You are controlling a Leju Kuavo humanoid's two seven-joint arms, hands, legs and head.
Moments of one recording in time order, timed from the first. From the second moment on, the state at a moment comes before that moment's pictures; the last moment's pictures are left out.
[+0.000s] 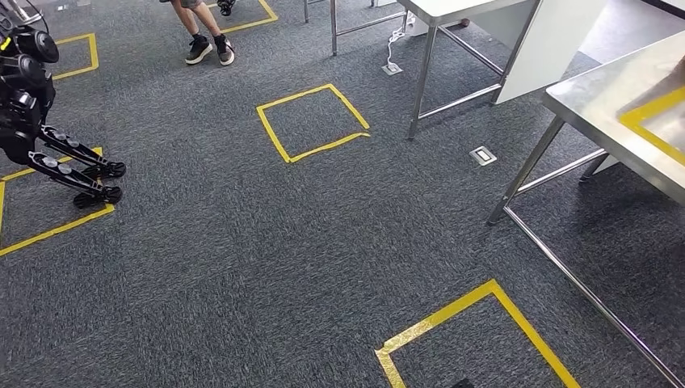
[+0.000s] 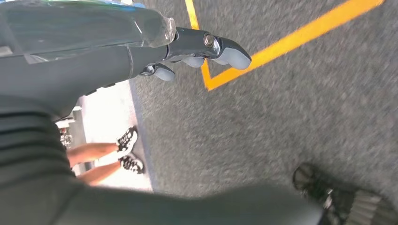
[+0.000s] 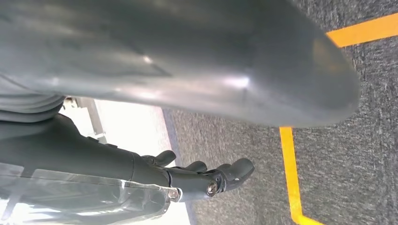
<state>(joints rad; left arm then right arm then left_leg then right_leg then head) -0.05 0.07 0.62 -0.22 -0.49 -0.15 0.24 -0.07 0.10 -0.74 -0.19 1.36 -0.11 0.09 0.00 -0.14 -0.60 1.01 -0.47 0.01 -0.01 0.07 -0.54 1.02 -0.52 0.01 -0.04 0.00</state>
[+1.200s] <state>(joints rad) -0.06 0.06 0.64 -0.20 -0.55 -0.11 0.09 -0.07 0.10 -0.75 -0.19 1.37 -0.11 0.08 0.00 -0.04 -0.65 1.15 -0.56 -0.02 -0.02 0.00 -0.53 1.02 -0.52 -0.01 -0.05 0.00</state>
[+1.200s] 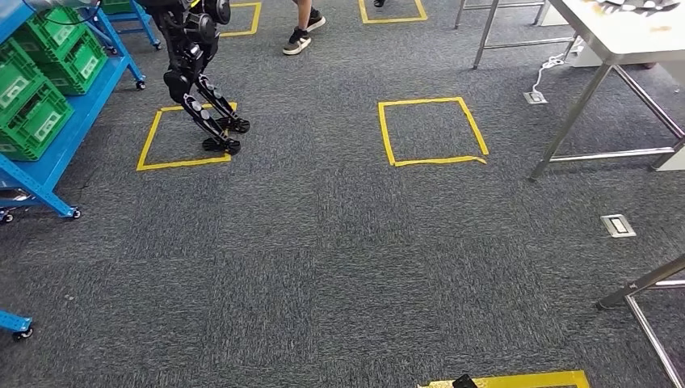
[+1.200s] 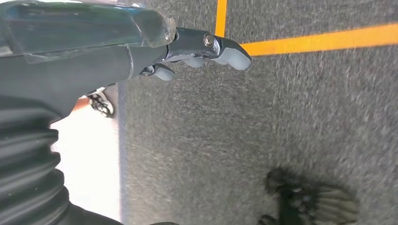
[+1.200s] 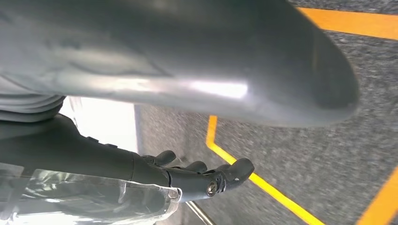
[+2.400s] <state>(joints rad) -0.06 0.06 0.64 -0.19 -0.61 -0.10 0.07 -0.09 0.11 -0.75 -0.19 1.39 -0.09 0.09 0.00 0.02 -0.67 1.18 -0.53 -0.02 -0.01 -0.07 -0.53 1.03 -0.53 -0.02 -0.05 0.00</state>
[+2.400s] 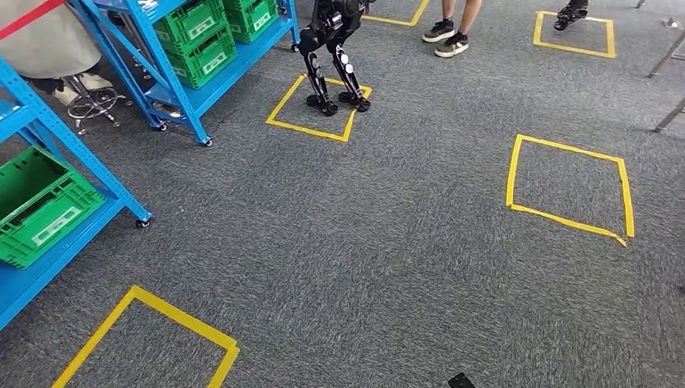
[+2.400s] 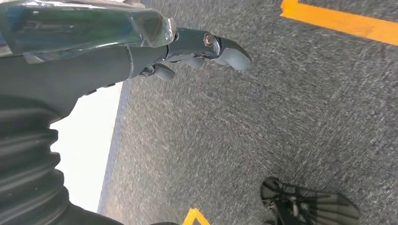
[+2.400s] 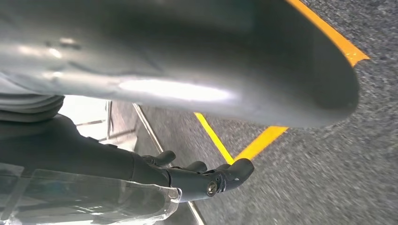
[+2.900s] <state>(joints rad) -0.07 0.05 0.64 -0.19 -0.63 -0.10 0.08 -0.09 0.11 -0.74 -0.19 1.39 -0.07 0.09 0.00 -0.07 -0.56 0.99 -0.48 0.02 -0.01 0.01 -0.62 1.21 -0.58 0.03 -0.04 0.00</state>
